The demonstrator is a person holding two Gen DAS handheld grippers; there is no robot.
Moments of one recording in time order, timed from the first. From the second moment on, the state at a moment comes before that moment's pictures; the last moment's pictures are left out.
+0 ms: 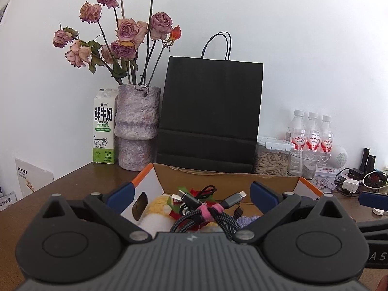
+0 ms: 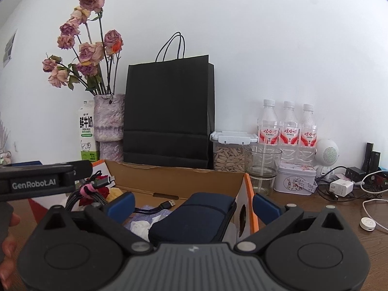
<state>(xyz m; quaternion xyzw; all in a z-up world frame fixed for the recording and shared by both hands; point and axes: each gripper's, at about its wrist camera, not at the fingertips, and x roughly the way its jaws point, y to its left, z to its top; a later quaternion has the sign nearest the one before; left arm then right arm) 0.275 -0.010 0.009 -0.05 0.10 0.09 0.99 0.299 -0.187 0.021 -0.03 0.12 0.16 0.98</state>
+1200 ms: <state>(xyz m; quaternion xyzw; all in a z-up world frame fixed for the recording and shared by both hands) 0.197 0.007 -0.014 -0.04 0.19 0.05 0.98 0.204 -0.165 -0.016 -0.08 0.29 0.19 0.93</state>
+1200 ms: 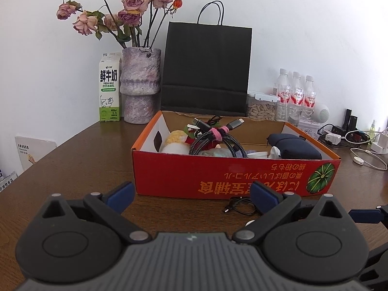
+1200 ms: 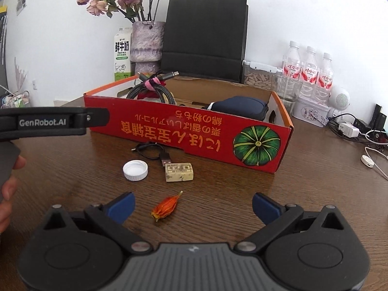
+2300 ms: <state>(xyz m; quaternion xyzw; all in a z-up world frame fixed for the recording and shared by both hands) 0.219 -0.013 -0.038 -0.03 0.31 -0.04 0.95 0.218 -0.191 -0.010 -0.02 0.26 0.15 0.95</state>
